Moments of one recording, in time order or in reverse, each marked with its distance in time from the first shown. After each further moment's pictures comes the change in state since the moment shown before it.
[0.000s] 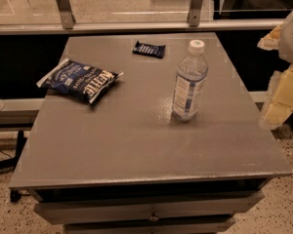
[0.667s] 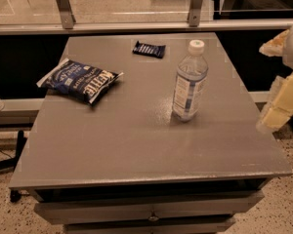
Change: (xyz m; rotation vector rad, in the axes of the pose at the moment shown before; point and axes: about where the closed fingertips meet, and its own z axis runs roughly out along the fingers) arm 0.005 0.002 0.008 -0.005 -0.084 0.050
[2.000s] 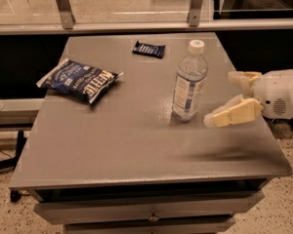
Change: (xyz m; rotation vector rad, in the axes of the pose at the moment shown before) arm -0.042 -0.016 0.091 -0.060 -0.772 0.333
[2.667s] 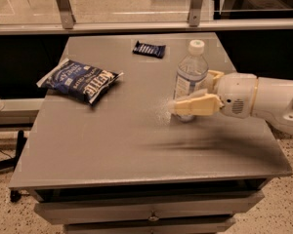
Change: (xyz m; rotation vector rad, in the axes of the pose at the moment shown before) arm -0.043 0.025 0.065 -0.092 -0.265 0.039
